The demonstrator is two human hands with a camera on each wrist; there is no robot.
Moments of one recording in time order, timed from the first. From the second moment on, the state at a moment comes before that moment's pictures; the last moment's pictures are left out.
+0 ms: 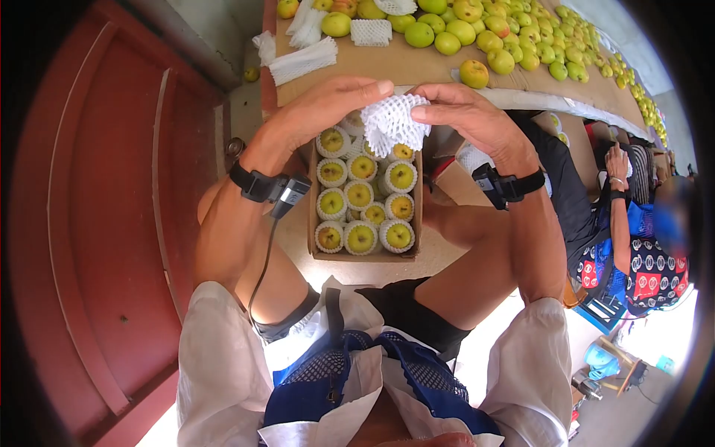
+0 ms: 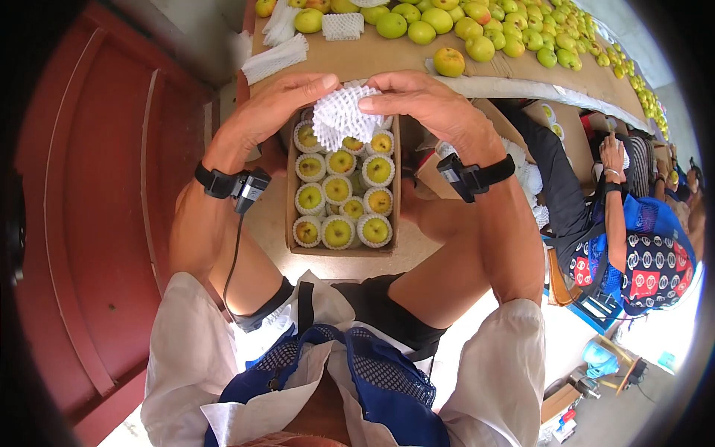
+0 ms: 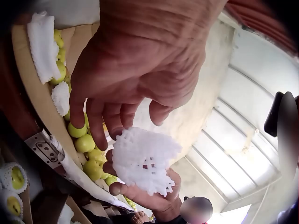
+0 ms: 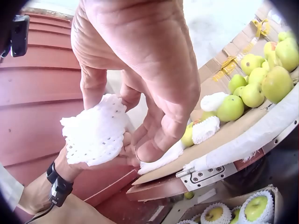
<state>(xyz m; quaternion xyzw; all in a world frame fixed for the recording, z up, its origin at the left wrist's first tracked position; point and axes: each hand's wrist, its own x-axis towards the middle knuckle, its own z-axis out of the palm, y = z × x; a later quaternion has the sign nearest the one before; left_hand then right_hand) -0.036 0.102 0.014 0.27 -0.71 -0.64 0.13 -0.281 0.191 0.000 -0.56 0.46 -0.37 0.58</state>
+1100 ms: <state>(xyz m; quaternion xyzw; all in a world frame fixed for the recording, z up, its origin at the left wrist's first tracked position) -0.054 0.100 -0.007 0.09 -0.35 -0.91 0.20 -0.269 0.164 -0.008 -0.35 0.24 -0.50 0.75</state>
